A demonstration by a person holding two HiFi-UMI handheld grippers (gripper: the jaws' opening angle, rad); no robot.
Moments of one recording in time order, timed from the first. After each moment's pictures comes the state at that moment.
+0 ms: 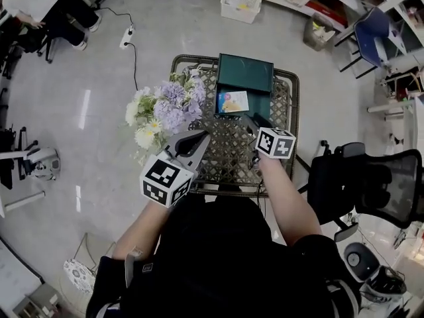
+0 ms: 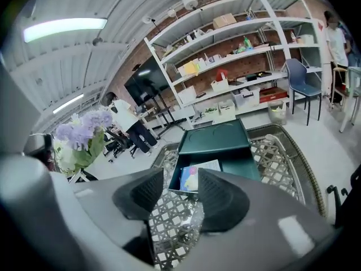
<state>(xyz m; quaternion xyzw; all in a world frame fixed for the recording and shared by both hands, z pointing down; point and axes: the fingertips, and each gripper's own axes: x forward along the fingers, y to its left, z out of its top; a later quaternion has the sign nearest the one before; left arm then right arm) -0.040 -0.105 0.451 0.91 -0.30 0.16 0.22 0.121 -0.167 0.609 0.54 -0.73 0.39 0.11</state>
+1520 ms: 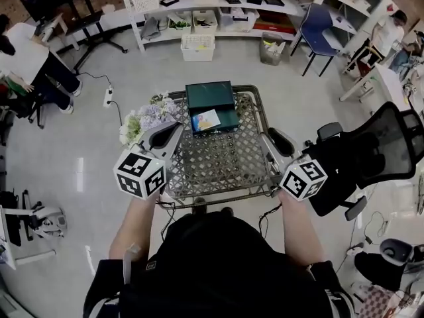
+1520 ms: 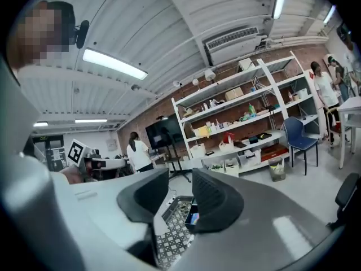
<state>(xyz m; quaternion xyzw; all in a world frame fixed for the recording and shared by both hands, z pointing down) -0.033 -0.099 0.330 0.95 -0.27 0.10 0.11 0.183 -0.014 0.345 0.59 -0.79 0.17 -0.06</state>
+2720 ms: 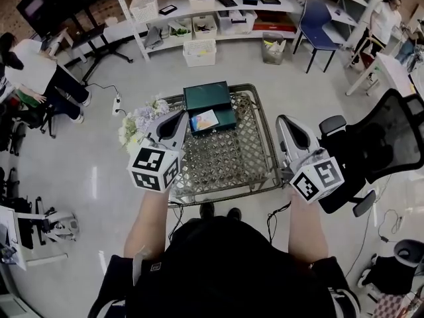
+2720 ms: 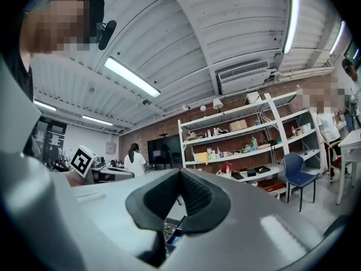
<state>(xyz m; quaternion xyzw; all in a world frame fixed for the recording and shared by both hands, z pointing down) 0.020 -0.084 0.290 0.94 -0.33 0.10 0.02 0.219 0.029 0.250 0.61 -0.79 0.03 -0.08</state>
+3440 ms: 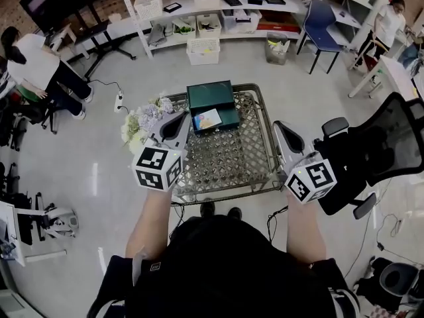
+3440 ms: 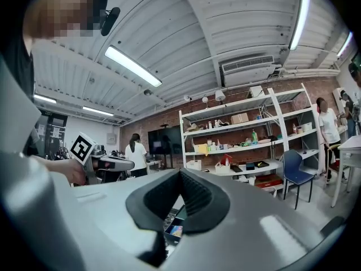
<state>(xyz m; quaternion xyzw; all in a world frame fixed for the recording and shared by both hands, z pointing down) 0.013 -0.087 0.307 0.93 -0.34 0.11 0.04 0.208 0.020 0.286 0.61 -0.79 0.04 -0.04</state>
